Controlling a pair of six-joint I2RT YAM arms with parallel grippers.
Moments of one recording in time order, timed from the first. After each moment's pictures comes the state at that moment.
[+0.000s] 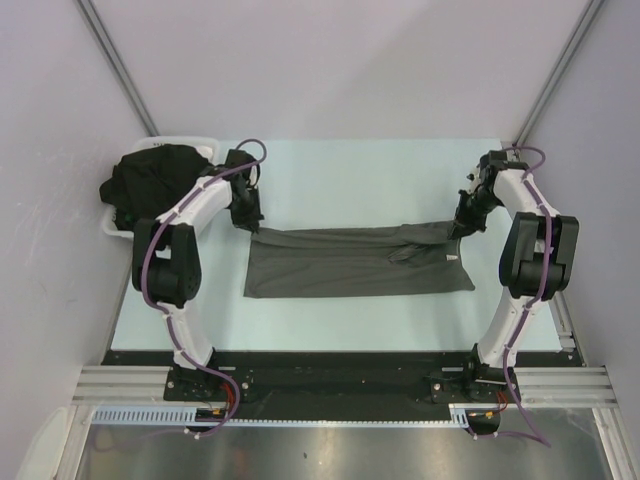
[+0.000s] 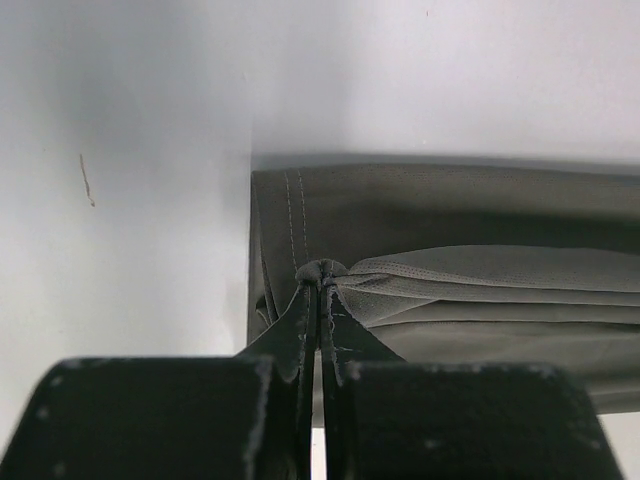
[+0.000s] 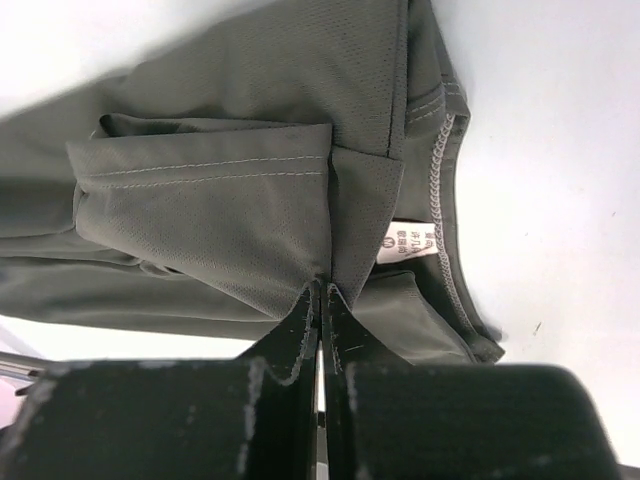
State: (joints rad) left arm -0.19 1.90 1.49 -0.81 0.01 -0.33; right arm -0.11 1.95 1.56 -1.01 -0.27 0.21
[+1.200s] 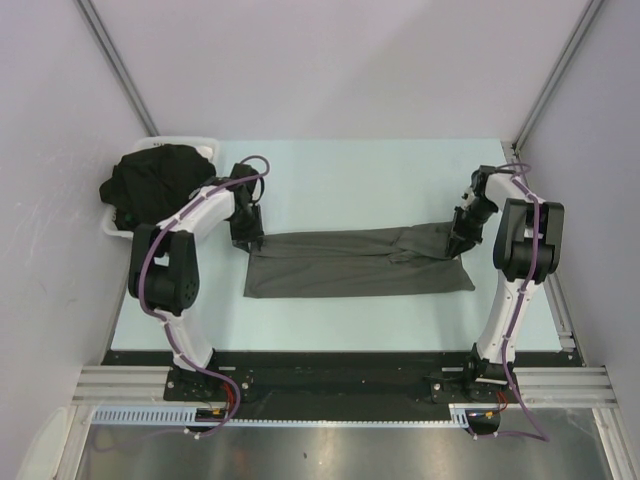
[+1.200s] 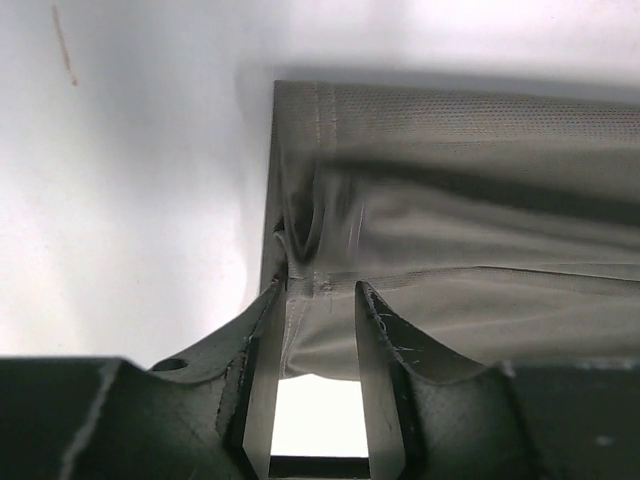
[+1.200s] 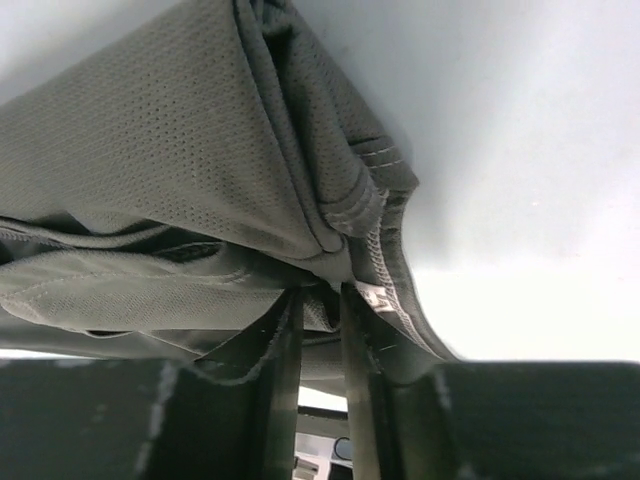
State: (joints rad) left arm -0.22 1.84 1.37 -0.88 -0.03 -0.38; right arm -0.12 2.13 1.58 -1.06 -0.22 0.21
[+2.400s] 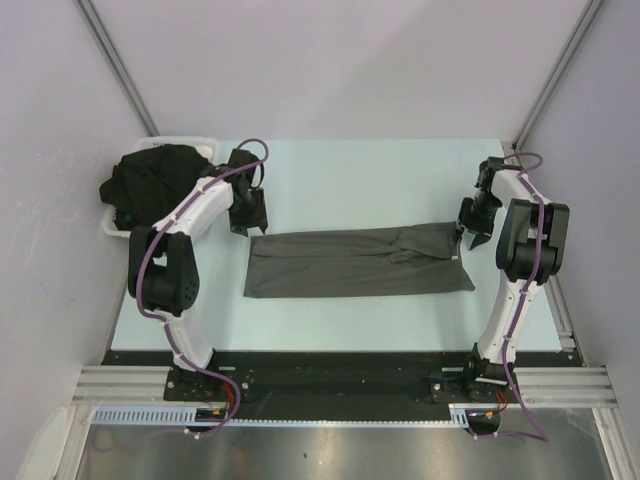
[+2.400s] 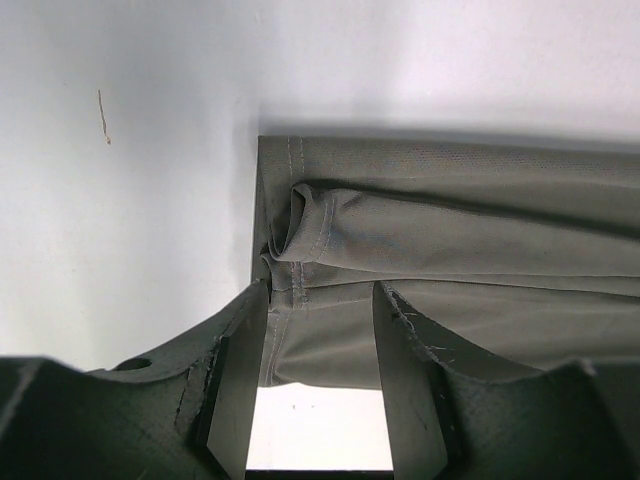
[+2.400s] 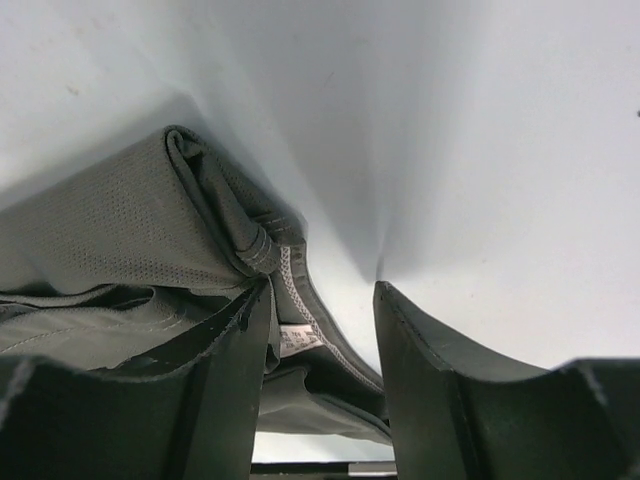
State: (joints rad) left arm -0.23 1.83 1.48 -0.89 -0.06 -0.37; right arm -0.14 2.13 1.64 -0.99 -0.05 0.21
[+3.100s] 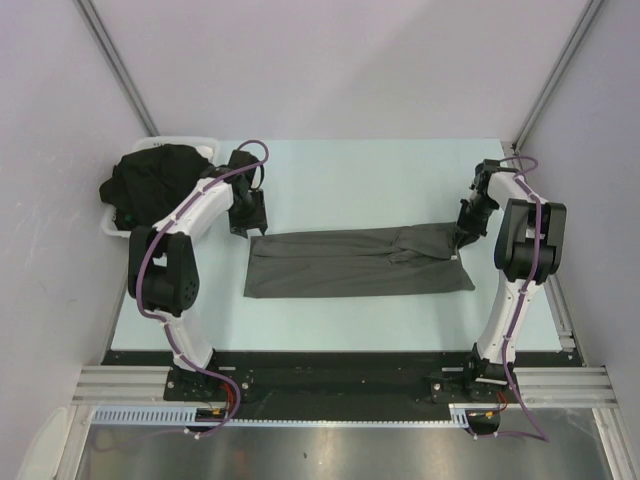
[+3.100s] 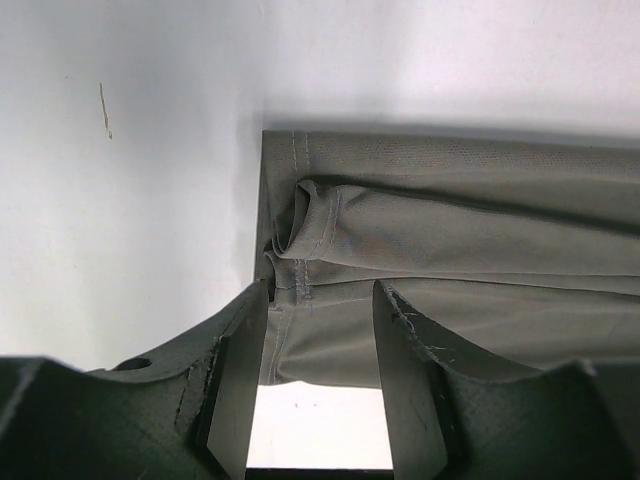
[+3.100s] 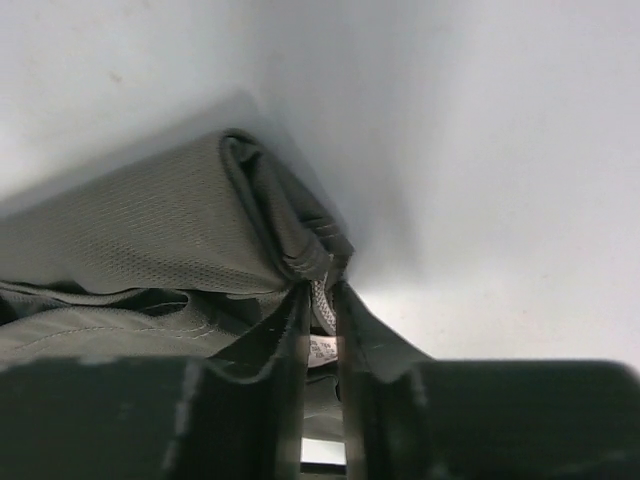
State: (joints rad) left arm -0.23 1.83 1.47 -0.89 -0.06 -0.38; right arm -0.13 2.13 1.60 -0.95 -0.11 0.23
